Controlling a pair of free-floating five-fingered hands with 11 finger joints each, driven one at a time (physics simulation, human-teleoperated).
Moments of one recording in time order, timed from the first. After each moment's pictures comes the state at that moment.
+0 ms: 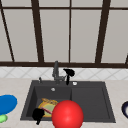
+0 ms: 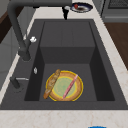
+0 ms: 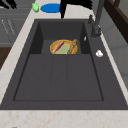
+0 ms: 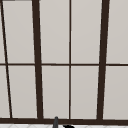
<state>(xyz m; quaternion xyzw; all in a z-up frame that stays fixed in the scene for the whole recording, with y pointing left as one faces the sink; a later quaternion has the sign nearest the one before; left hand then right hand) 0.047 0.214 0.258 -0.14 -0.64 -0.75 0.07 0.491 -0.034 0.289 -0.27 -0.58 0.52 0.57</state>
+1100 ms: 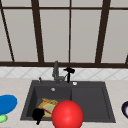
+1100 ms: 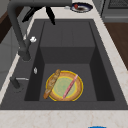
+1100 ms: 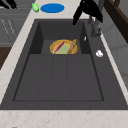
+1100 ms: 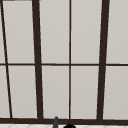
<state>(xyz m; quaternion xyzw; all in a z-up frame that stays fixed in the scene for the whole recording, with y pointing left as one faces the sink) 0.047 0.214 0.258 -0.14 -0.64 -0.75 0.07 0.586 -0.040 0.254 -0.20 -0.50 0.57 0.62</state>
